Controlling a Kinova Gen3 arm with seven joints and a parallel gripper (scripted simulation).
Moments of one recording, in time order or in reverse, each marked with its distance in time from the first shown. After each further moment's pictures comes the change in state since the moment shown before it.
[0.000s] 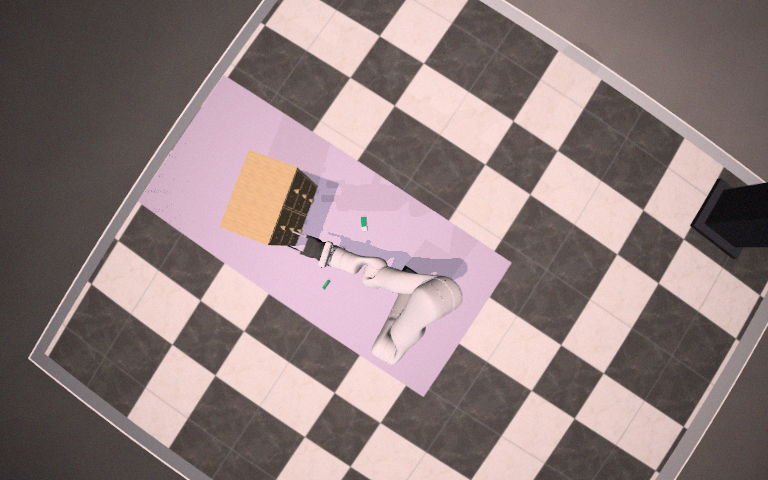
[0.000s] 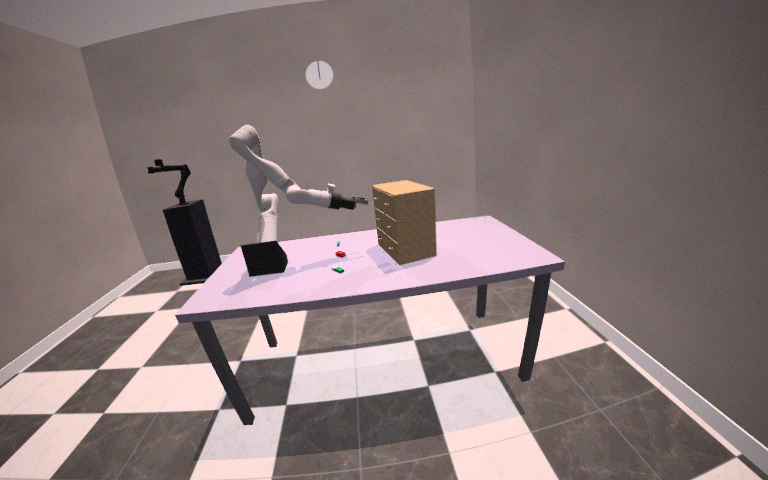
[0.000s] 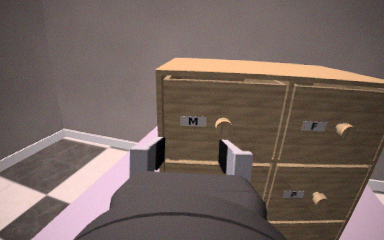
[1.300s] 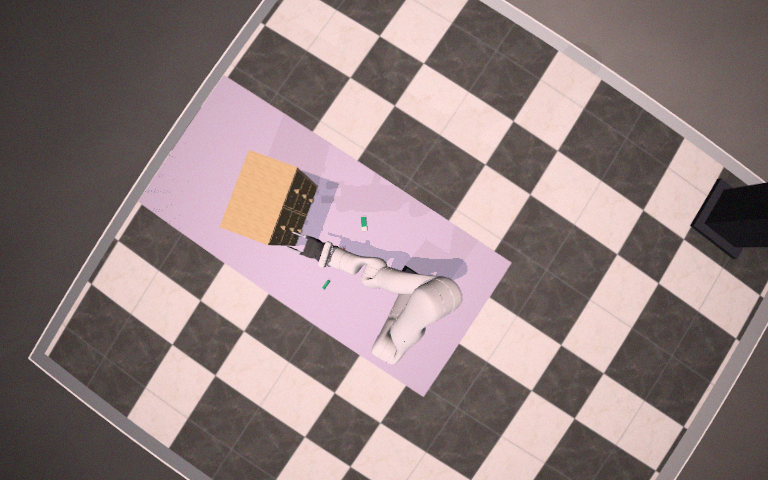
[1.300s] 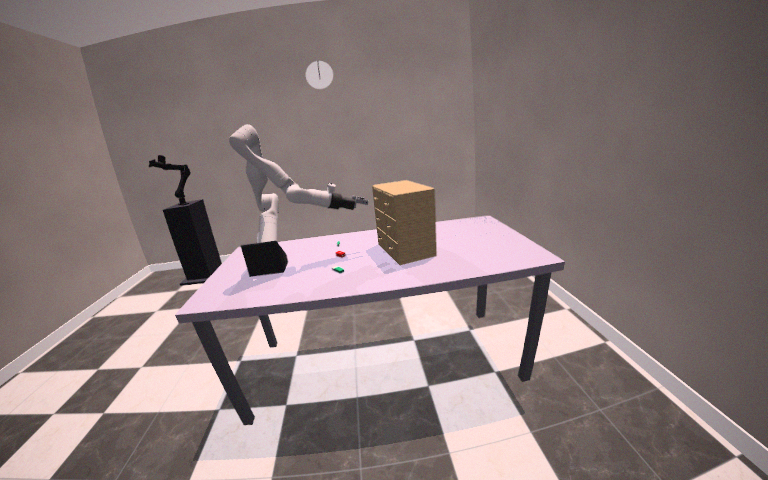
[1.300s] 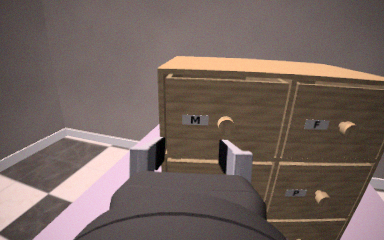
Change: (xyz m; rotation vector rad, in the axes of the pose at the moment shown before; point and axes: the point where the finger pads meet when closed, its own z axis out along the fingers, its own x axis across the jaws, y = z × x) arm -0.002 0.001 0.001 -0.008 -0.004 0.003
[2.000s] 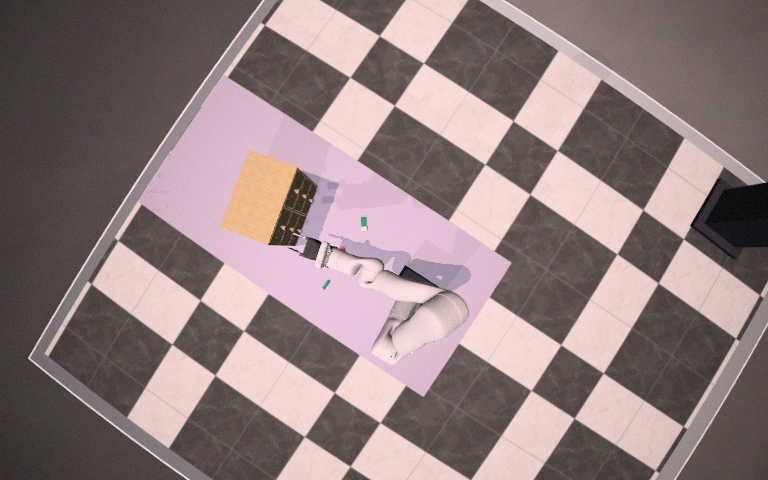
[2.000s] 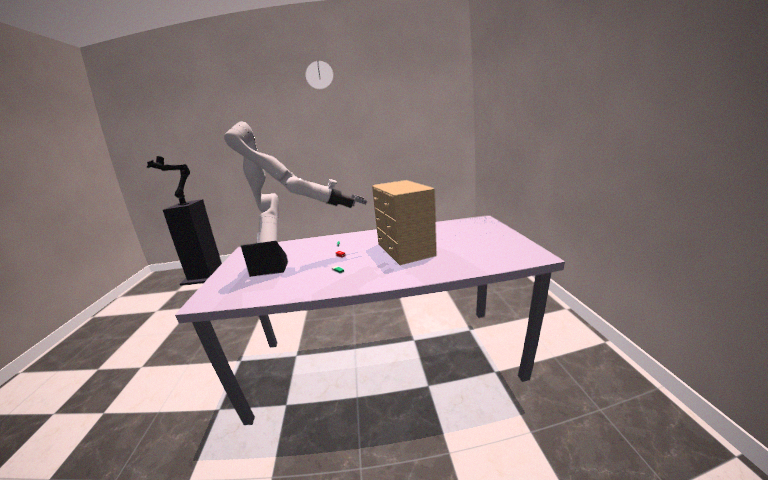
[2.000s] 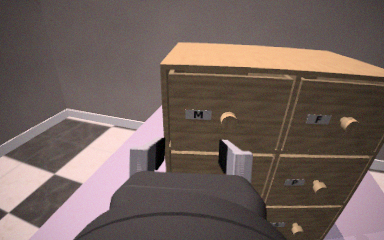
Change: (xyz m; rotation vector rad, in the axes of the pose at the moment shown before) arm -0.003 -0.001 -0.006 -0.112 -0.001 0.001
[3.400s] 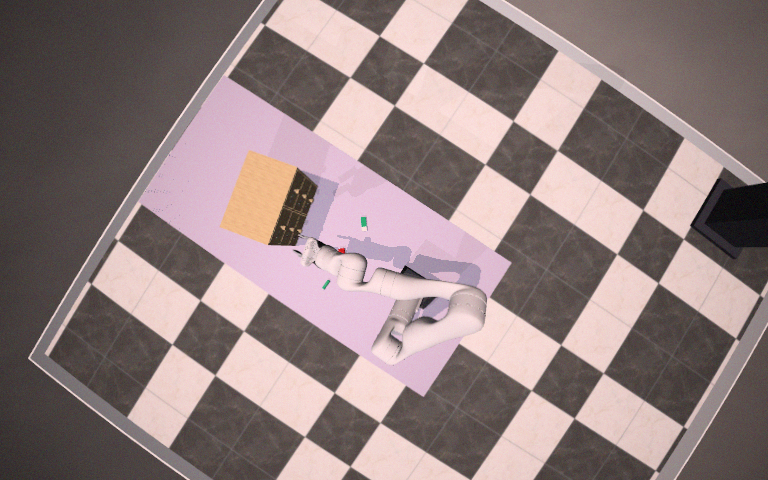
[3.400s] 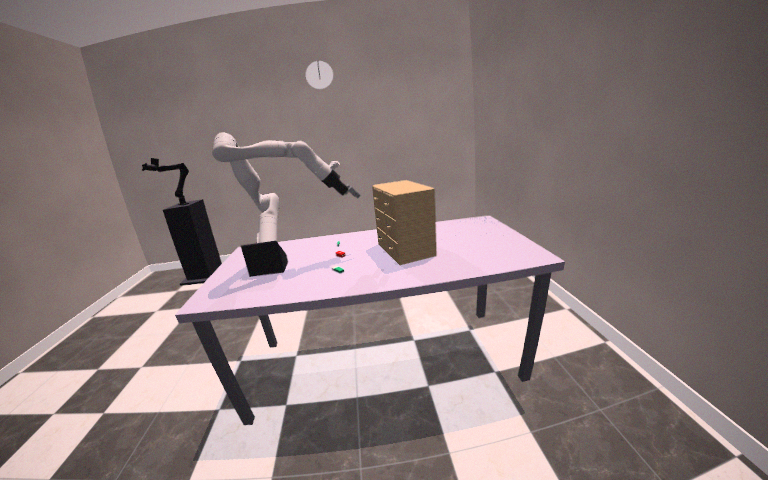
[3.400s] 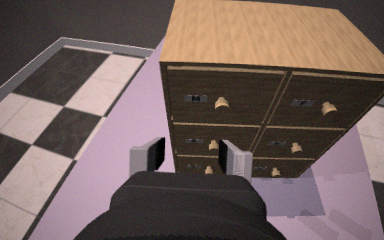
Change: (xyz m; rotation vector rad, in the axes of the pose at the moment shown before) arm 0.003 -0.022 -0.044 -0.414 0.007 0.005
